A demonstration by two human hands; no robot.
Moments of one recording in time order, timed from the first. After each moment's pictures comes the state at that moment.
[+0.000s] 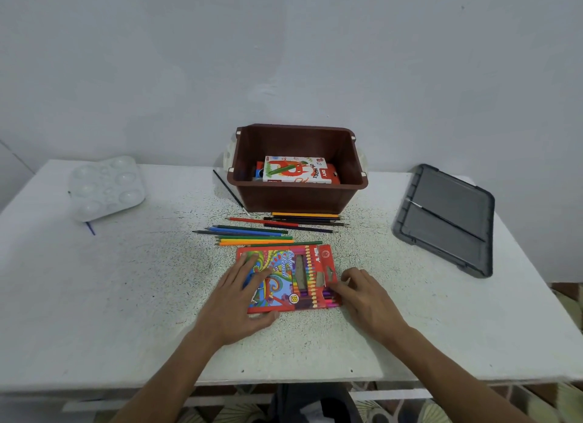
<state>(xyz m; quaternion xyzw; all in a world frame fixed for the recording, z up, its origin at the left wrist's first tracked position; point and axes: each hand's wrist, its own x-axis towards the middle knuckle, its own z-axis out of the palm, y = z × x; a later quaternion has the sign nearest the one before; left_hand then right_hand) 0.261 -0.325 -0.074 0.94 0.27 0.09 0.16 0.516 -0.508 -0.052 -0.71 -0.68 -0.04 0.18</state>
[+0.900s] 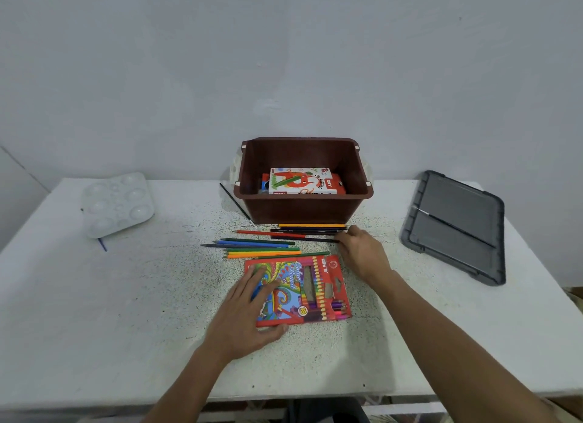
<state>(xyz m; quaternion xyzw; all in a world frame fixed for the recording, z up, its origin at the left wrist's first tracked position) 0.260 -0.325 -0.077 0.94 0.27 0.11 0.17 0.560 -0.404 -0.022 -0.82 -0.56 0.00 0.11</state>
